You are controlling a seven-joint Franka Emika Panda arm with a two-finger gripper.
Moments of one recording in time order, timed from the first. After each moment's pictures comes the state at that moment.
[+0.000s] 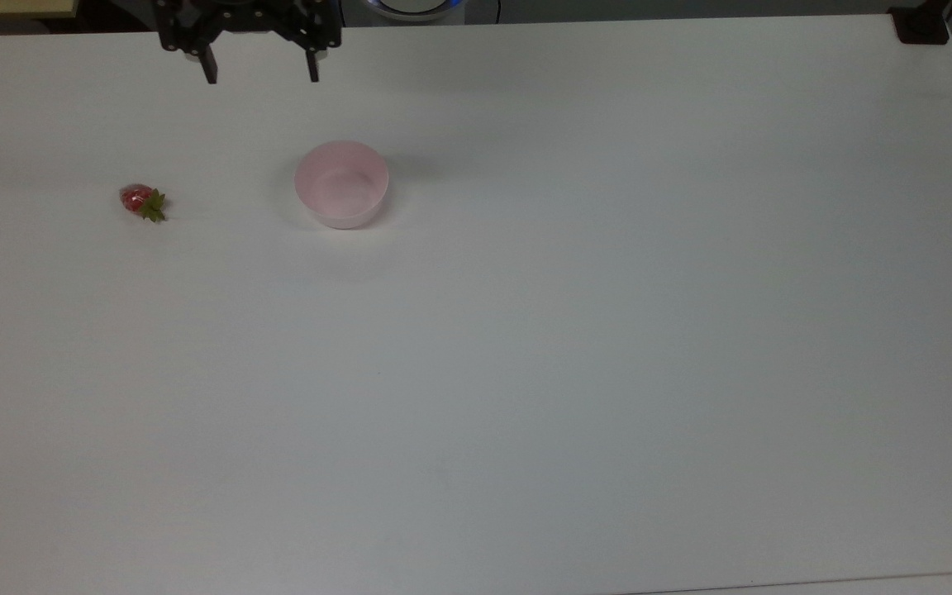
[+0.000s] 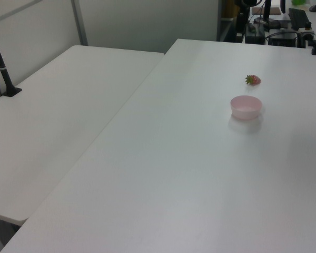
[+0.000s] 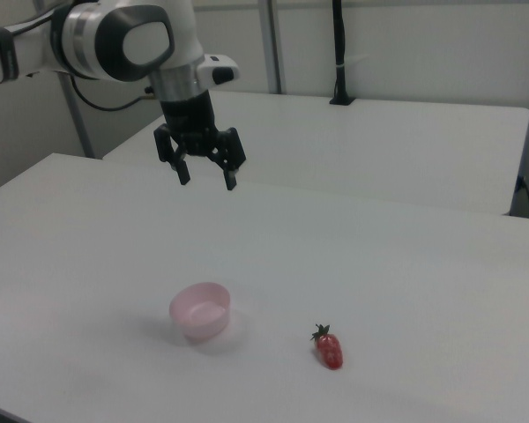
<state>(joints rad) 0.06 0.04 -0.20 -1.65 -0.03 1.74 -0.23</state>
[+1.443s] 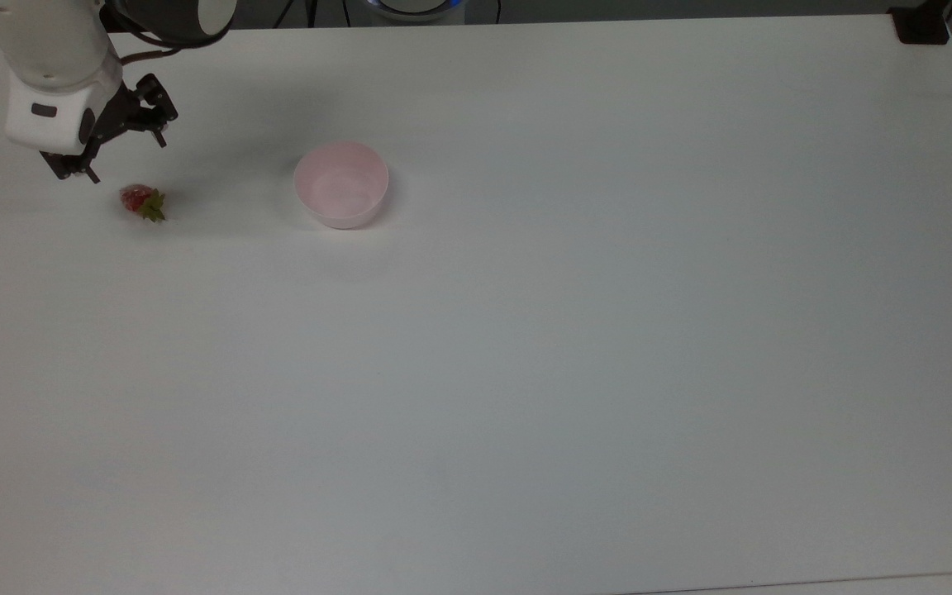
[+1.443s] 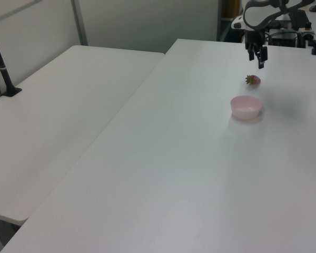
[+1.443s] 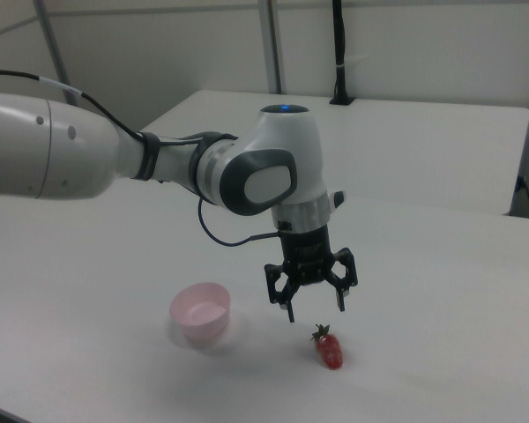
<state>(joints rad) 0.01 0.33 -0.49 -1.77 -0.04 2.02 -1.14</state>
